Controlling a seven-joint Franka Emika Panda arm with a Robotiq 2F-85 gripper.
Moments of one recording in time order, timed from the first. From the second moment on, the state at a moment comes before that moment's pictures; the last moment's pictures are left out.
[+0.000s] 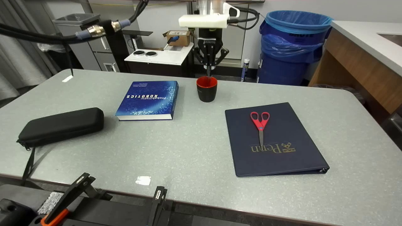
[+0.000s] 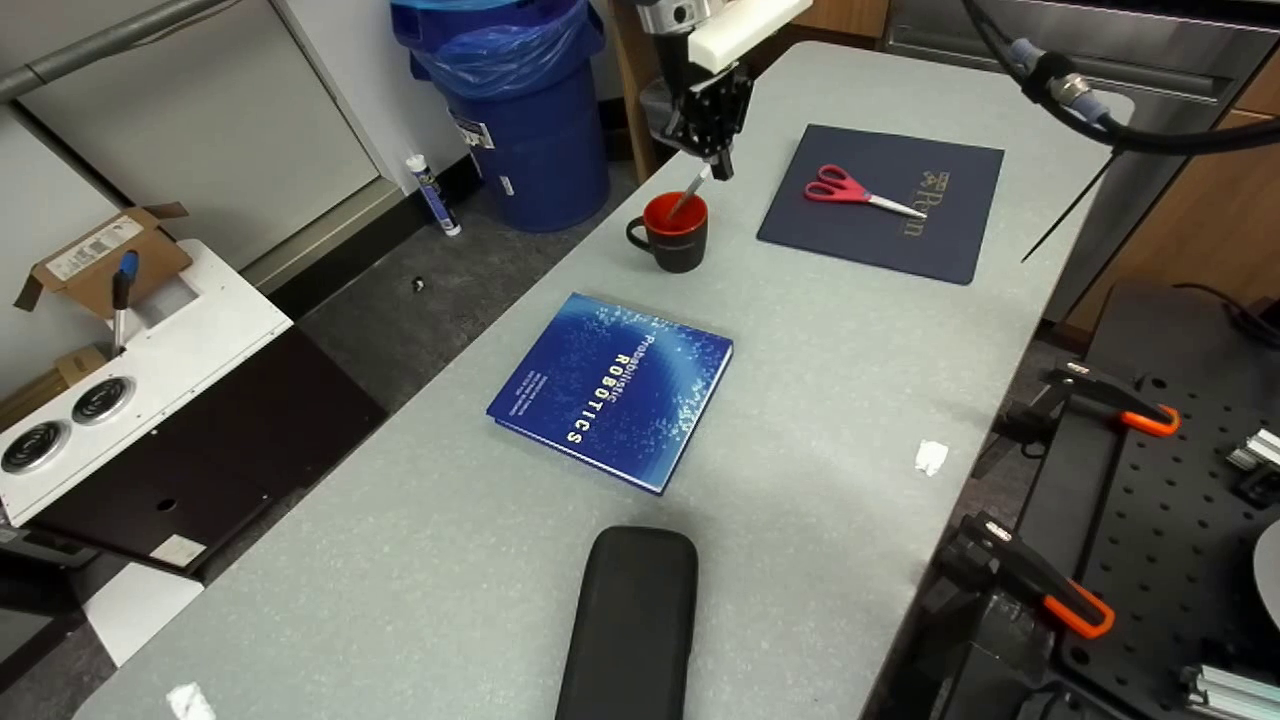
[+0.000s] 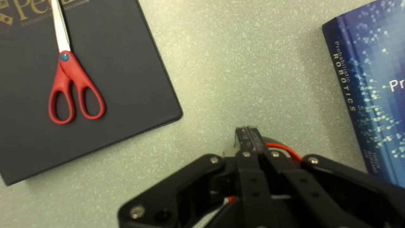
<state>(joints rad) -0.11 0.67 -0.13 -1.60 0.00 2.06 -0.04</state>
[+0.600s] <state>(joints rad) -0.15 0.25 -0.14 -2.08 -0.19 2.02 -0.37</state>
